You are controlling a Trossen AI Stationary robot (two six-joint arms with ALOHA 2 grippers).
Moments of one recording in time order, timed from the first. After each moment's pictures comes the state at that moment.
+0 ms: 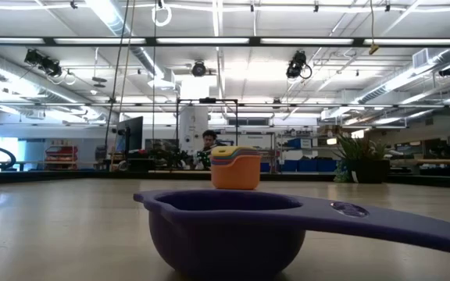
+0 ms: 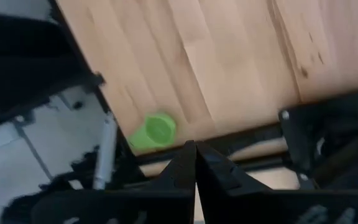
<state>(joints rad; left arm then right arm) 0.00 1.68 2.30 -1.57 -0.18 -0.52 0.54 1.02 1.27 -1.56 -0.22 0.99</state>
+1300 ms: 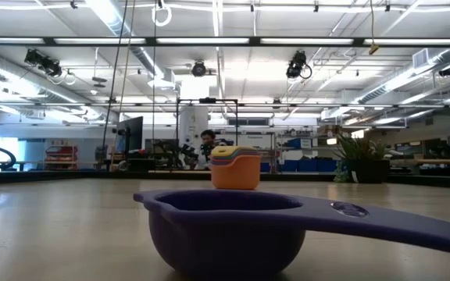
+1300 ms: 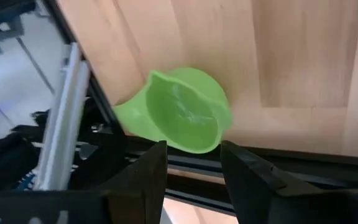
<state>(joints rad) 0.00 1.68 2.30 -1.57 -0.18 -0.63 0.93 1.26 0.58 -0.55 -0.47 1.26</state>
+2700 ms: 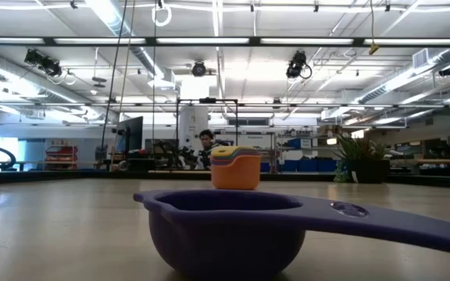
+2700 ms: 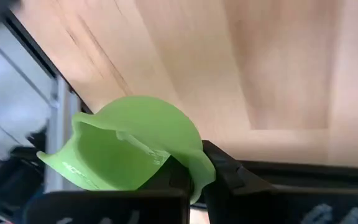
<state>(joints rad) 0.01 1.67 2.30 -1.57 -0.18 -0.46 0.74 1.45 0.73 -0.71 -0.55 1.13</state>
